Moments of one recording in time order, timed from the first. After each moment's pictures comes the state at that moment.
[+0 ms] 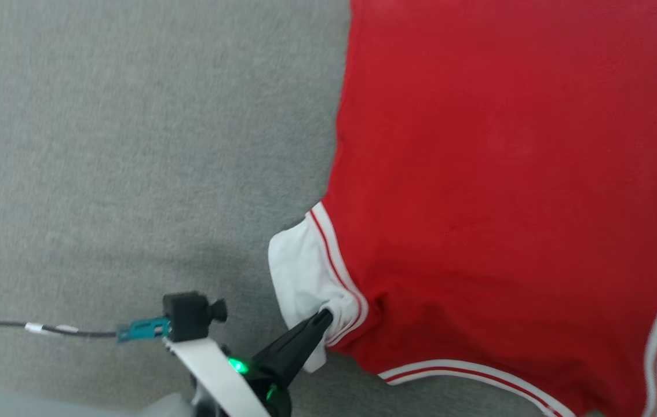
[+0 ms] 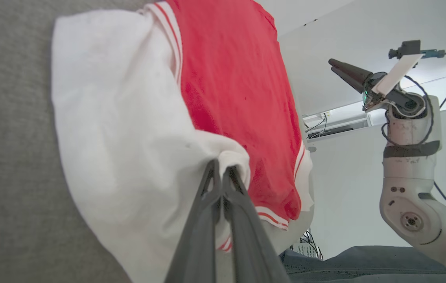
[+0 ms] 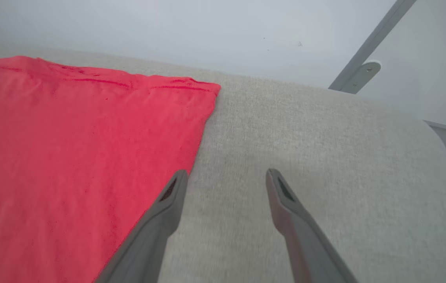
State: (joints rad) left arm -0.34 0.59 -0.98 -0.06 -1.44 -0.13 -0.19; right arm -0.59 -0.67 -0.18 0.05 0.58 0.13 0.86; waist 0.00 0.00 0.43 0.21
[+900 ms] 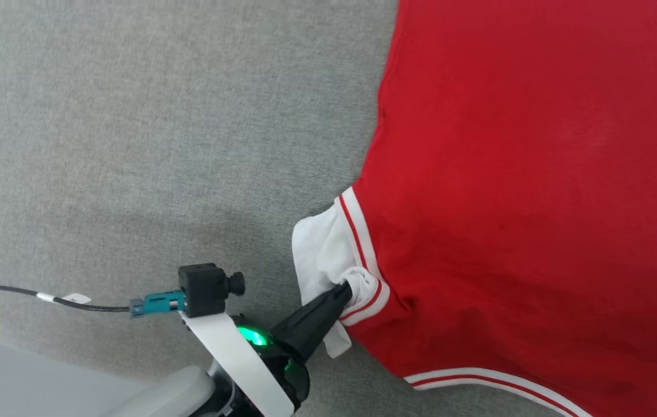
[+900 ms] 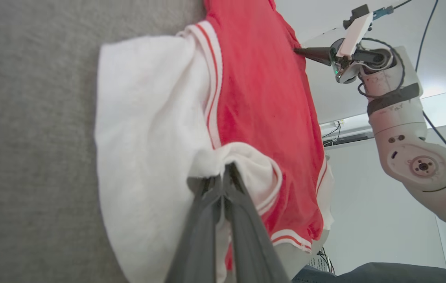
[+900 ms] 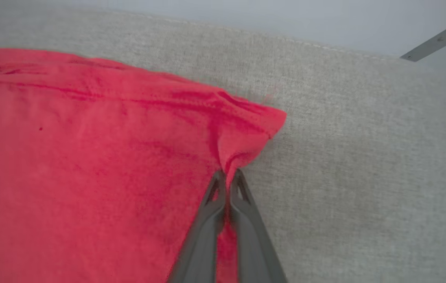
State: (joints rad) left arm -0.49 0.56 -1.07 -0.06 -1.44 -0.13 -0.25; right arm -1.17 -0.58 0.02 0.68 0.33 0.13 0.93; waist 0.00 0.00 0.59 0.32
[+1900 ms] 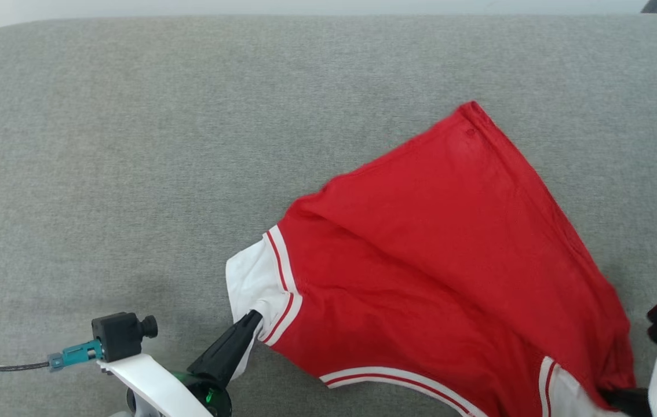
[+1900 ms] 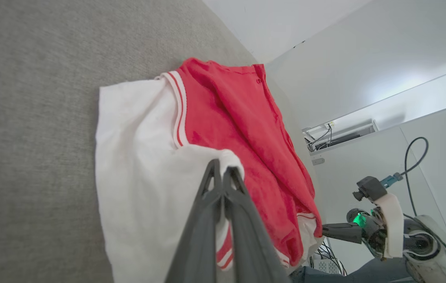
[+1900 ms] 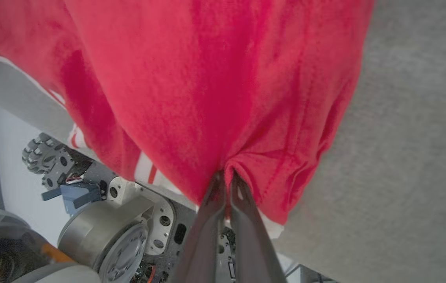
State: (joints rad) left arm -0.24 0.66 -0.86 0.00 -1.44 -0.13 -0.26; right arm 0.10 -0.71 0.10 -0.19 0.91 0.13 0.98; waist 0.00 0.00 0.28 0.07
